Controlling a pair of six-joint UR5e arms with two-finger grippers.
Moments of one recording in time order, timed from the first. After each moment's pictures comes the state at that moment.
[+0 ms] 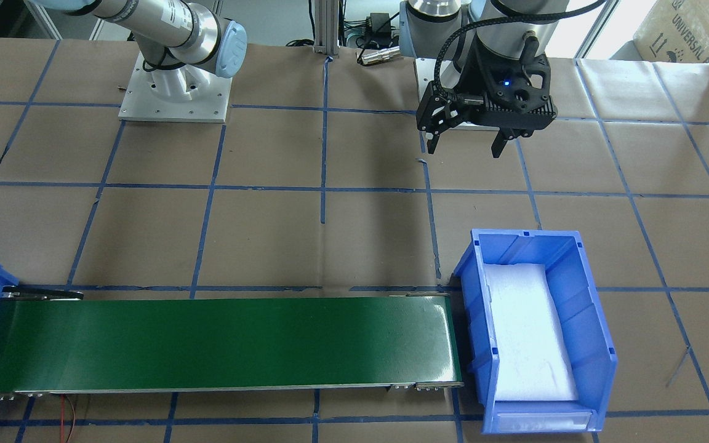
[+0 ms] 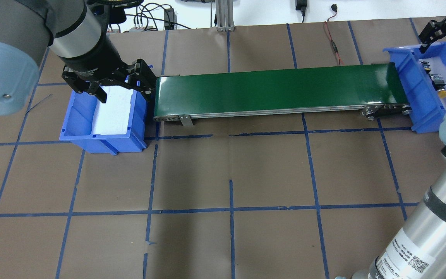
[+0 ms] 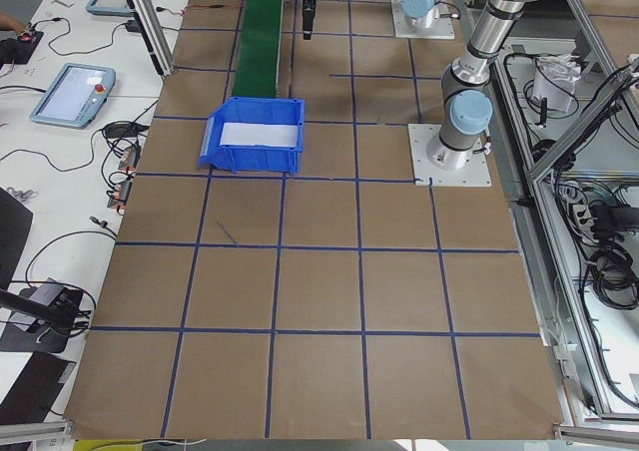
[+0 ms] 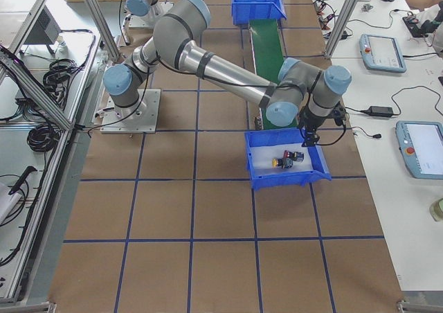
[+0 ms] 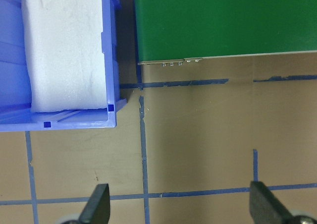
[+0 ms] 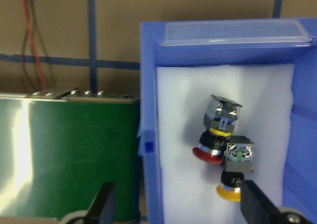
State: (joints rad) left arm -1.65 -1.54 -1.59 -1.52 1.55 -0.05; right arm 1.17 -0.93 0.97 -1.56 -1.62 -0.51
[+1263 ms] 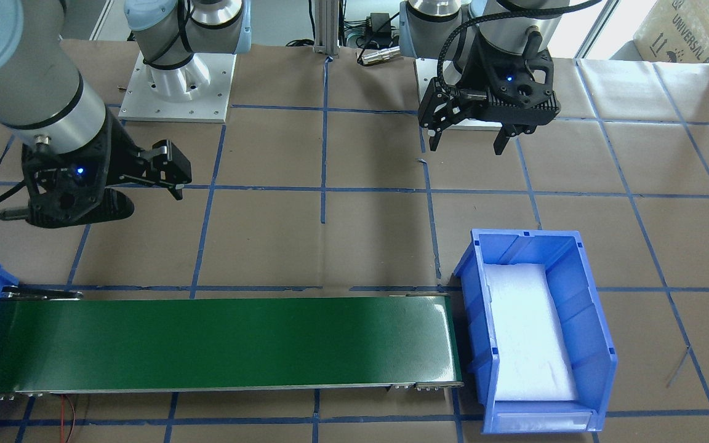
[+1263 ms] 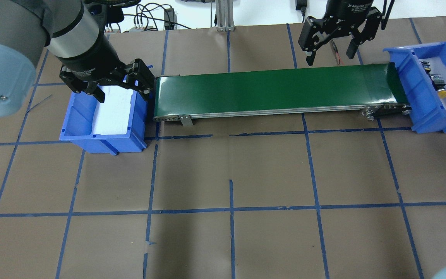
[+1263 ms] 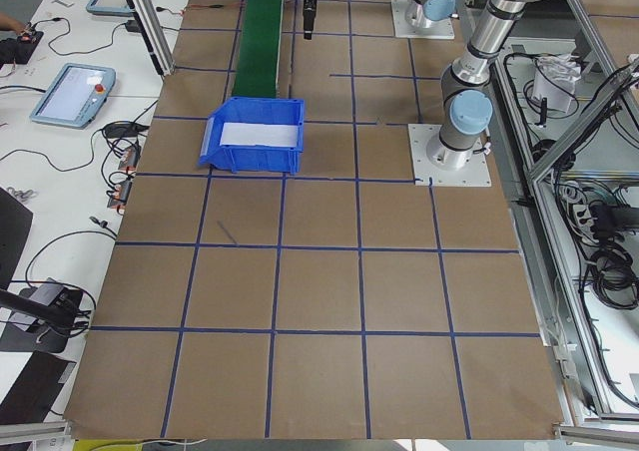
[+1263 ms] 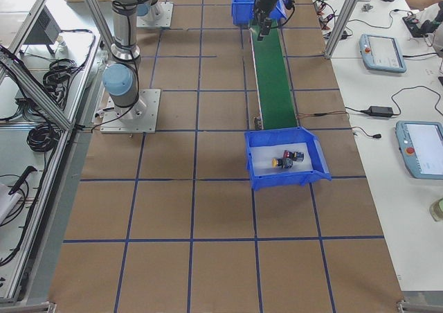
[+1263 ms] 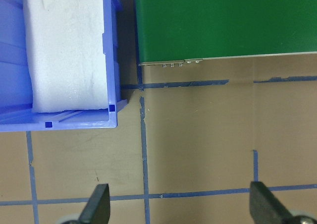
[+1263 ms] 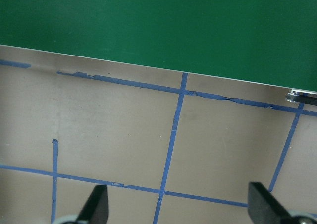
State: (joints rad) left arm -1.64 -1.53 -1.60 -1.52 1.55 -0.04; right arm 1.59 -1.34 1.27 -1.37 -1.55 -0.15
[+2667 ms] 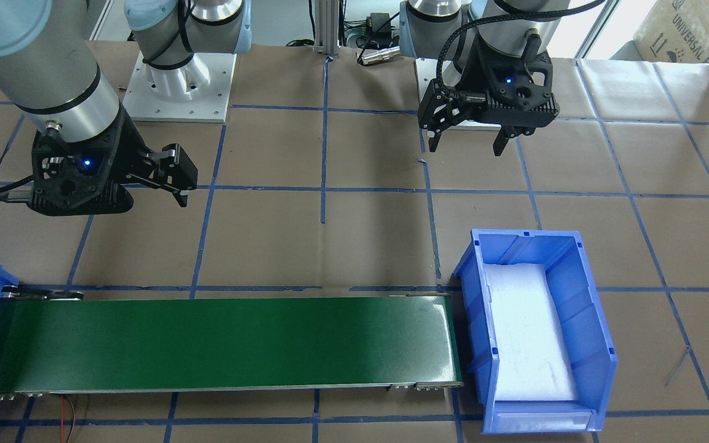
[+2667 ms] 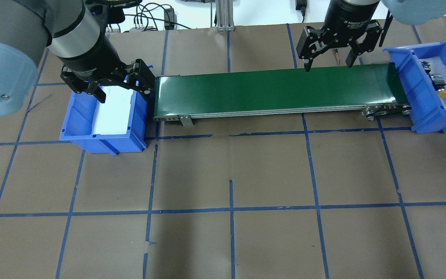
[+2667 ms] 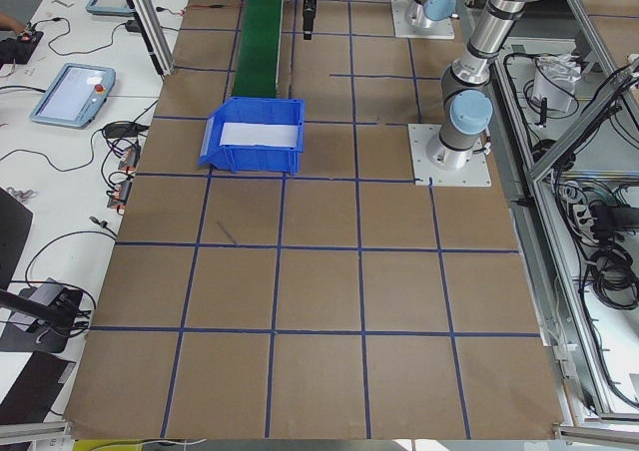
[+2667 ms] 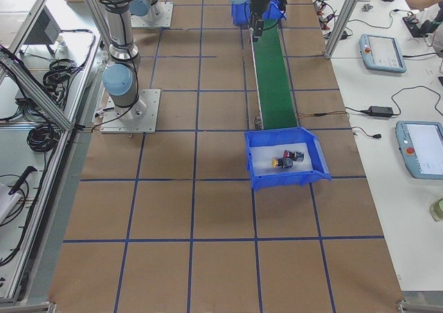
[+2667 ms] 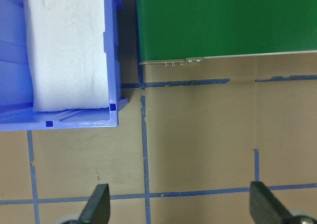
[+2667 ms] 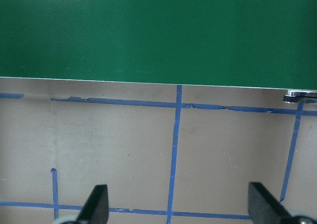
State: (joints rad) left arm -1.65 -1.53 -1.60 -1.52 1.55 -0.05; right arm 1.59 -1.38 1.38 -1.52 -1.56 -0.05
